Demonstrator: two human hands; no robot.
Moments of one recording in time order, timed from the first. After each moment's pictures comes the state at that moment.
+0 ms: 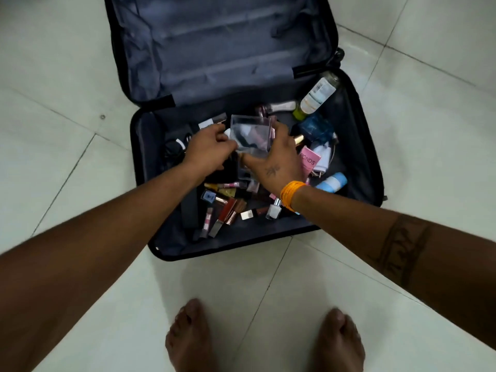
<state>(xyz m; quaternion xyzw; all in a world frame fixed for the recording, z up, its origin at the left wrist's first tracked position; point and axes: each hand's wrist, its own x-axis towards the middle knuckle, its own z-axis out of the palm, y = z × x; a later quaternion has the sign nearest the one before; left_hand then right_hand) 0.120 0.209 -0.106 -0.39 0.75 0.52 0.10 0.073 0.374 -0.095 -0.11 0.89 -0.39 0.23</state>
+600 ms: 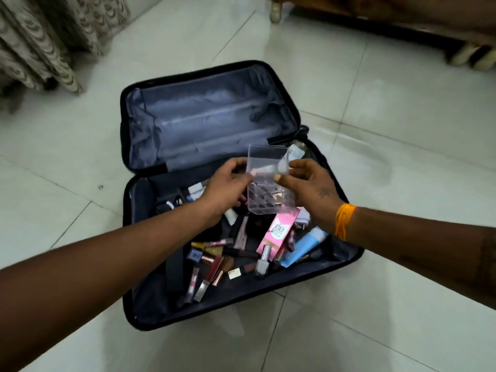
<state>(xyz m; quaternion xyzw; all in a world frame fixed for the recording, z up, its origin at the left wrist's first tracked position) 0.084 0.264 -0.062 -0.27 0.73 0.63 0.02 0.003 0.447 -0.072 -0.03 0.76 -0.61 0.22</state>
